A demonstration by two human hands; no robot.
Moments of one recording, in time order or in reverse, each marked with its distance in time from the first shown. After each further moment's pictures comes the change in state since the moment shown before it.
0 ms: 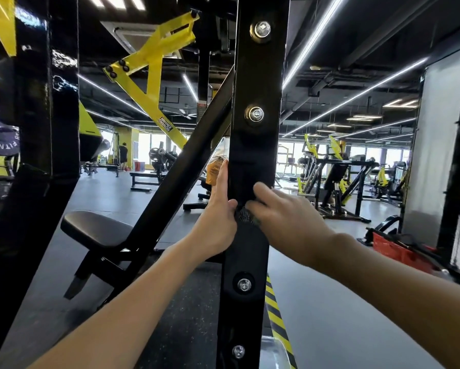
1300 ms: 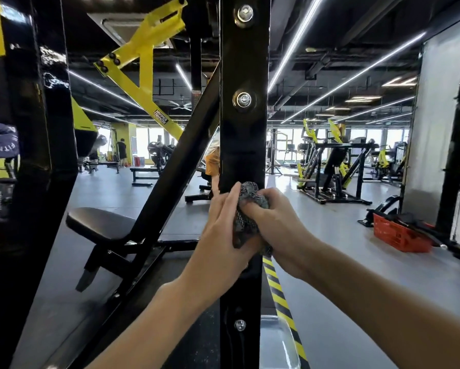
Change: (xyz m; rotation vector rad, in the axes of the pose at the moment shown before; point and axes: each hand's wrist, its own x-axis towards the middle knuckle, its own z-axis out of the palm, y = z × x) left_hand -0.076 0.031 0.029 0.071 0.110 0.116; right_hand -0.007 -0.055 -0.020 1.452 0.099 1.066
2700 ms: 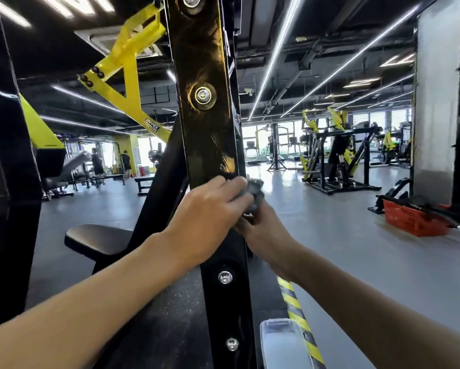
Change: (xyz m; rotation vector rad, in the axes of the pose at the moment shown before) left_hand 0.075 -0.005 0.003 0.890 -0.112 0.652; right_hand 0.047 0.058 -0.032 -0.053 -0.146 -0.193
